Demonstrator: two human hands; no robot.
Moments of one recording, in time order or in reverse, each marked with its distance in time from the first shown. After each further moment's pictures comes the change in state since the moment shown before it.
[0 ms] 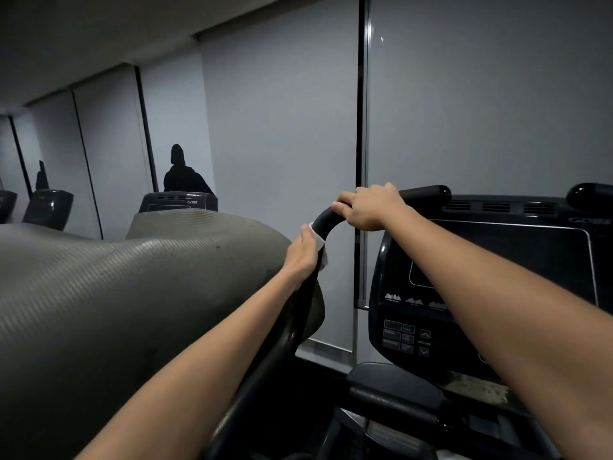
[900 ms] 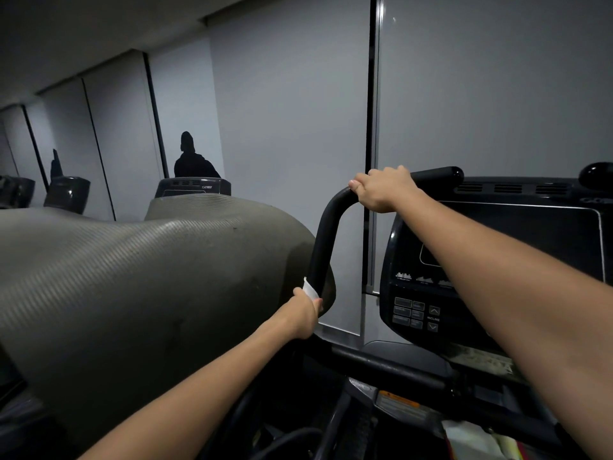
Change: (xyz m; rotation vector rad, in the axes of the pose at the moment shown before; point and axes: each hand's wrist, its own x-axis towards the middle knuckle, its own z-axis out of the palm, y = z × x) left_hand -0.080 -0.100 -0.025 0.762 -0.210 -0.106; right_hand -0.008 -0.007 -0.001 0.009 0.007 0.050
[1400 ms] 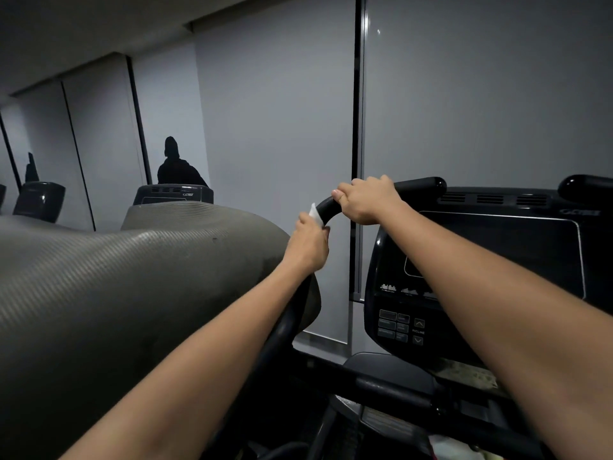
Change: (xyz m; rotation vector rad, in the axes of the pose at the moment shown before) left_hand 0.062 0.102 -0.063 -0.143 0.413 0.286; right_hand 0.003 0.002 0.005 -0.014 0.054 -0.020
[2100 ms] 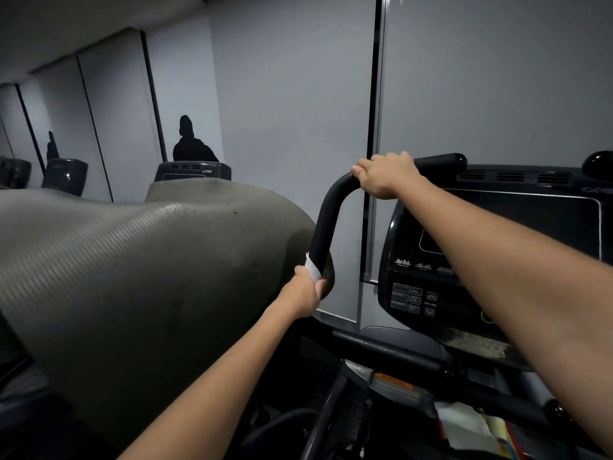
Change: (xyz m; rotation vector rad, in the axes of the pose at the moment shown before) left_hand -0.107 -0.081 0.012 0.007 -0.349 -0.262; right_hand -0.005 -0.003 -0.004 0.000 -0.027 0.014
